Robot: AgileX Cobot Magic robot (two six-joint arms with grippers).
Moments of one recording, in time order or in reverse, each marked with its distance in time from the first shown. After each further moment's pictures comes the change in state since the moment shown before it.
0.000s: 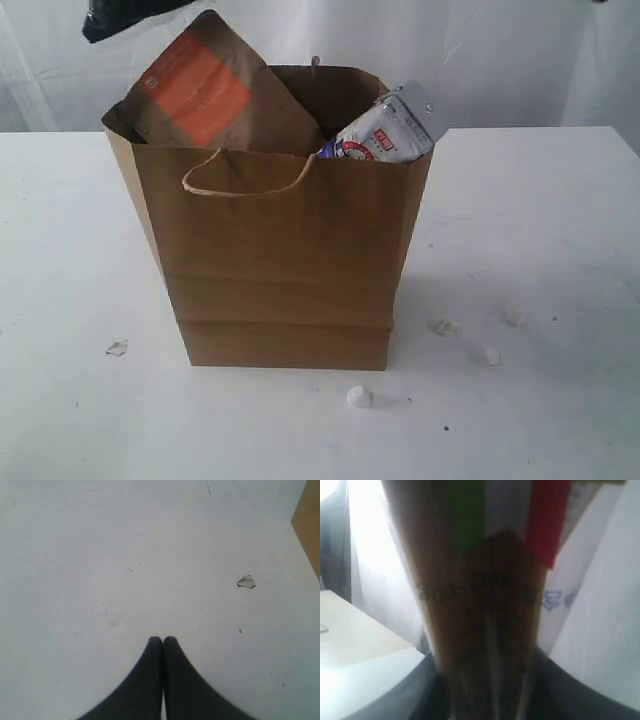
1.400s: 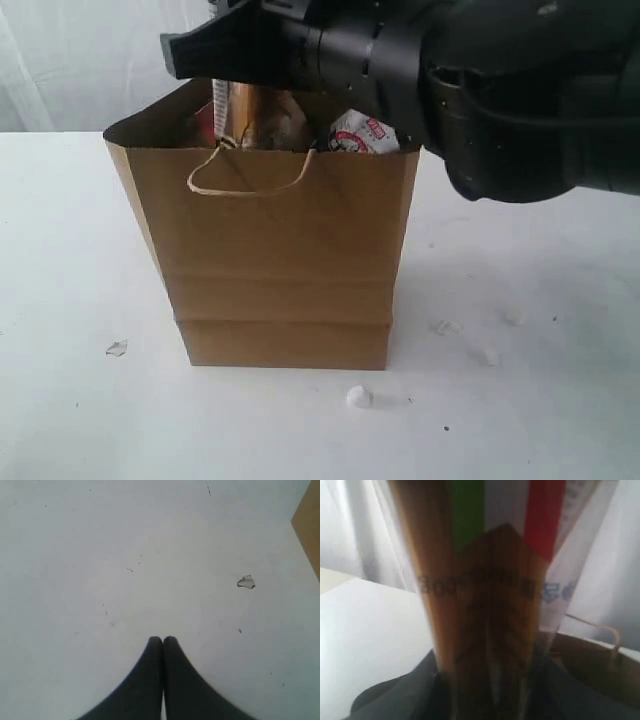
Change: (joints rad) left arm 0.000 0.000 0.000 0.000 0.000 0.000; right arm -0.001 0.063 0.215 0.698 -0.189 -0.476
